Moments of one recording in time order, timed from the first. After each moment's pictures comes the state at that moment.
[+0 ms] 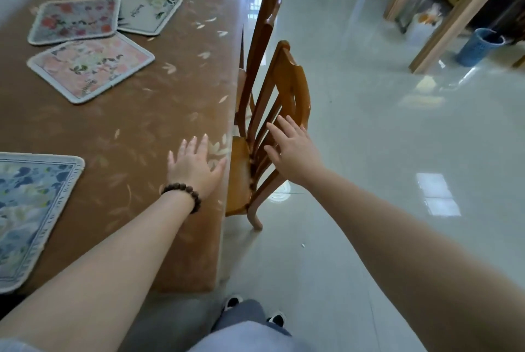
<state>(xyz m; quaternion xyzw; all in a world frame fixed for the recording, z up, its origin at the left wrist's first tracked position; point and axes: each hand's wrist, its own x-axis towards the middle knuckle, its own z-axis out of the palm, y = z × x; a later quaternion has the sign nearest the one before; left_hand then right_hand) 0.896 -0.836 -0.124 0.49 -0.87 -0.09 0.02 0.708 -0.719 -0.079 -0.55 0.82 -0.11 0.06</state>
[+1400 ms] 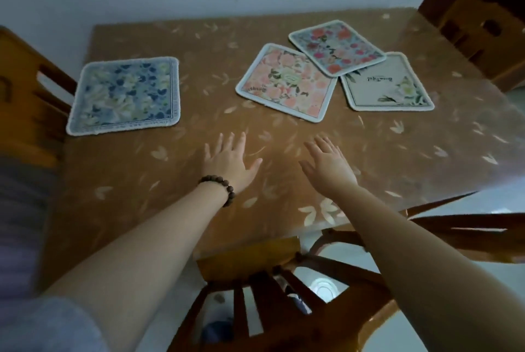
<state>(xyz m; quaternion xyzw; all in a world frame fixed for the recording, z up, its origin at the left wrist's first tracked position) 0.782 -1.036 -0.122 0.88 -0.46 -0.10 0.05 0.598 -1.169 -0.103 -0.91 0.39 0.01 0.14</state>
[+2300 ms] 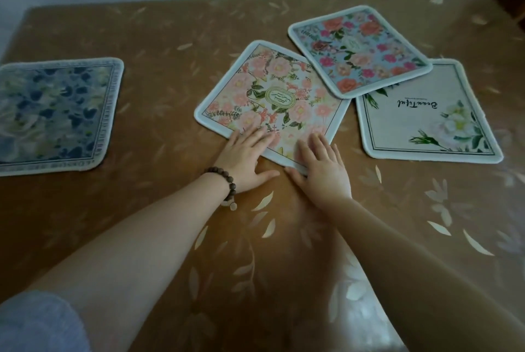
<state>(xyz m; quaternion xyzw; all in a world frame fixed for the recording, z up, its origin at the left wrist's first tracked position) 0.849 -1.280 -0.229 0.78 -0.61 -0.10 0.08 0.673 -1.390 -0.228 -0.94 0.33 -0.05 0.11</state>
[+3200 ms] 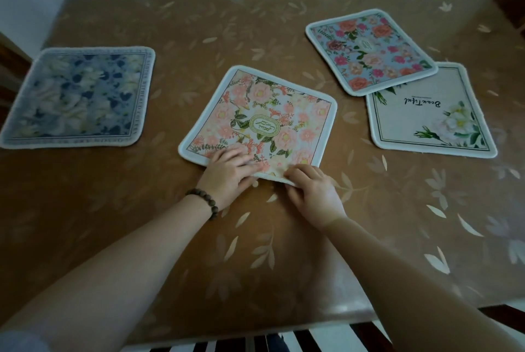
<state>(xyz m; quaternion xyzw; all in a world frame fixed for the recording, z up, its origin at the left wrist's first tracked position) 0.830 -1.164 -0.193 0.79 -0.59 -0.08 0.15 0.648 -1.298 -0.193 -0.94 0.22 -0.12 0.24</state>
